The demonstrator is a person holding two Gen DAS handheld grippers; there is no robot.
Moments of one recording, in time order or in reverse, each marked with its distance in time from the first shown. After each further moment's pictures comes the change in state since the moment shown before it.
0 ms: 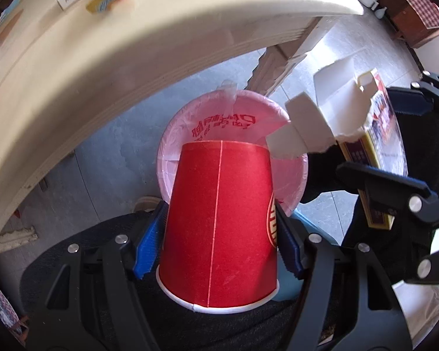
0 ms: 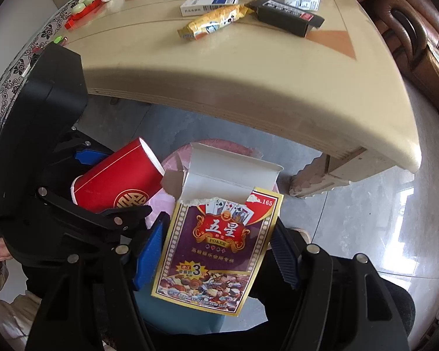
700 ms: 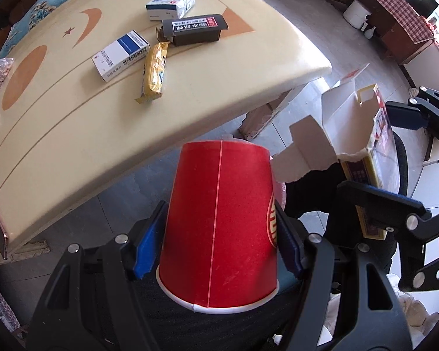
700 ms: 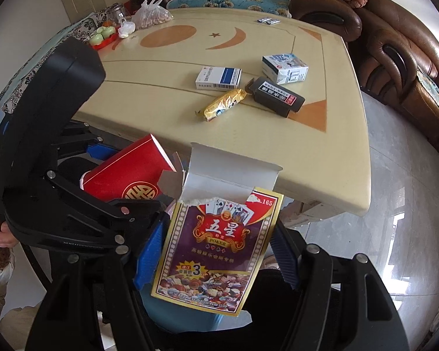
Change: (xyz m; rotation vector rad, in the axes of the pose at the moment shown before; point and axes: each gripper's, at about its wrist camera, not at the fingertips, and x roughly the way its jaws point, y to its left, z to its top) left arm -0.118 0.003 0.020 0.015 -0.119 -0.009; right arm -0.113 0.013 0.030 -0.042 -0.144 -0.019
